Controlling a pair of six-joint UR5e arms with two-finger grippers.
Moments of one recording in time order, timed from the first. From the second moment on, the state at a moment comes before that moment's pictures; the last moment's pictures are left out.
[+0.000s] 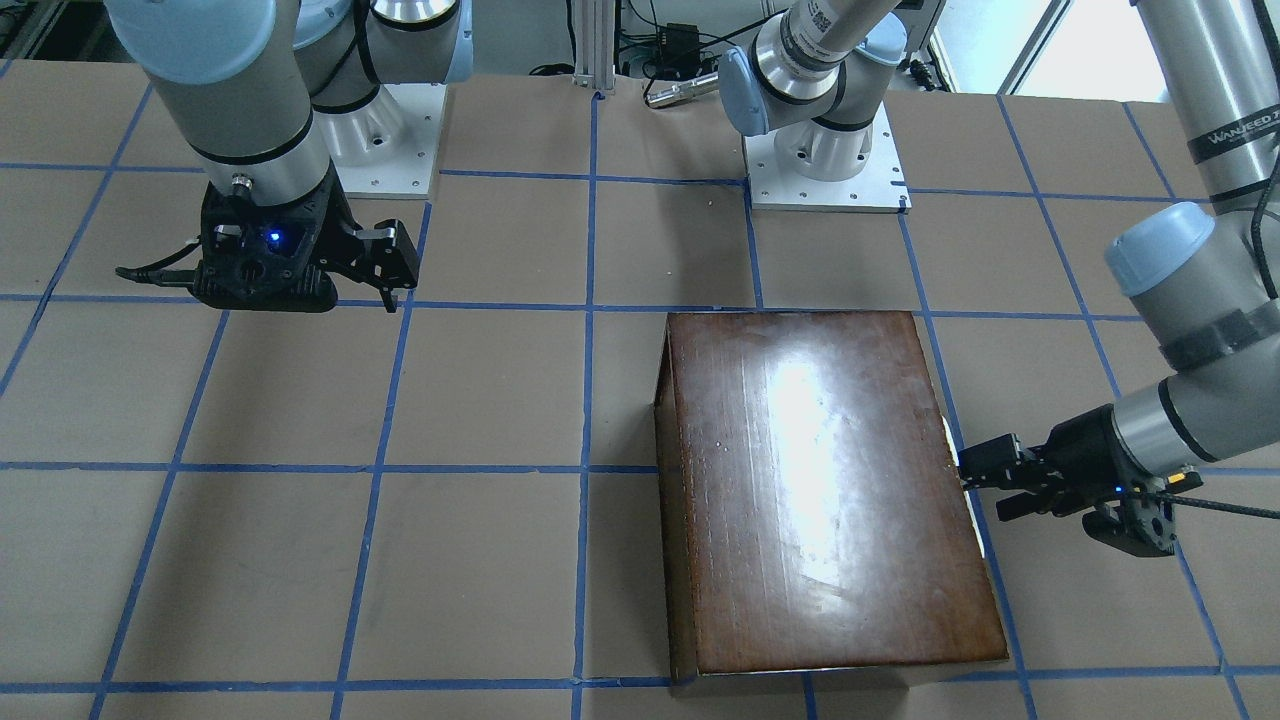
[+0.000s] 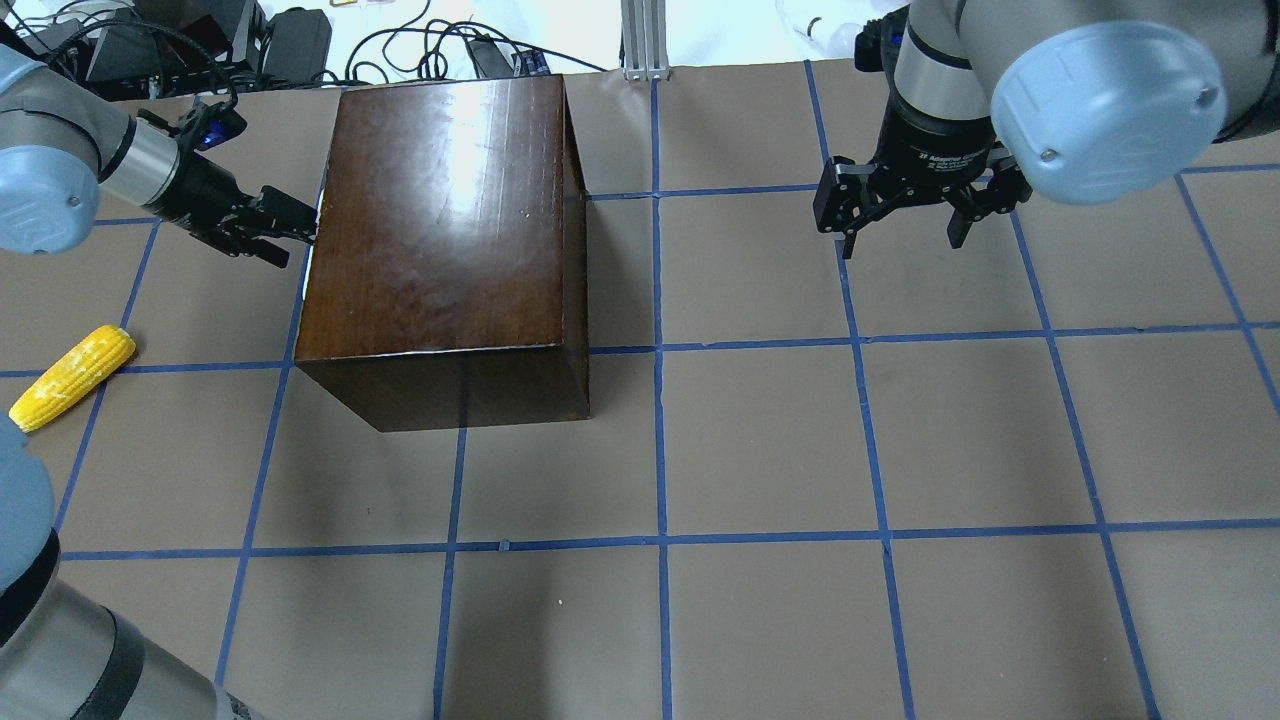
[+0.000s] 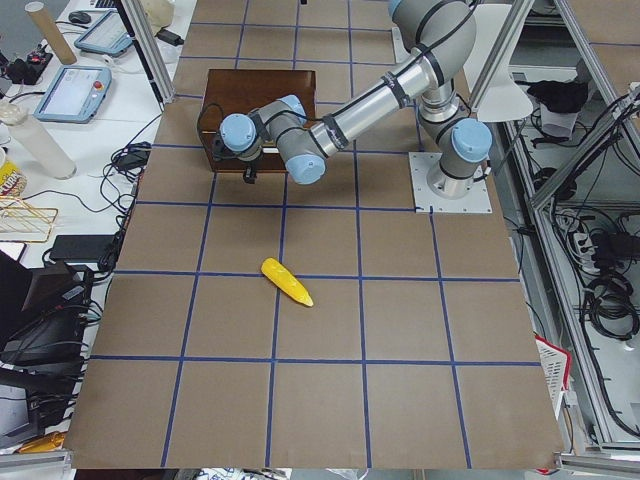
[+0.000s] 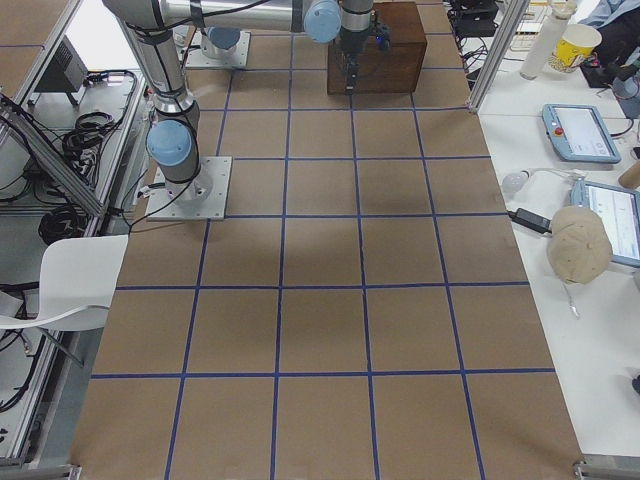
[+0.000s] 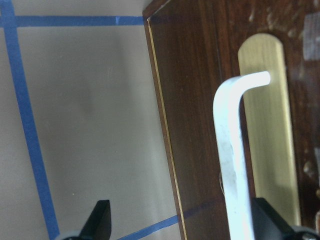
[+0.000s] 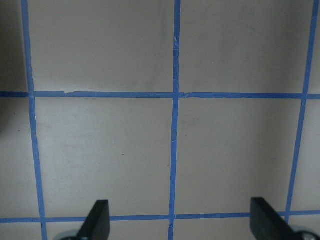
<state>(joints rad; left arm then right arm) -1.13 -2.02 -1.59 -1.30 1.14 0.60 1.65 -1.48 1.58 -1.62 -1.63 0.06</state>
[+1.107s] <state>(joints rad) -1.13 -2.04 -1.58 -1.29 1.15 0.60 1.65 -1.48 1.58 -1.62 -1.63 0.06</state>
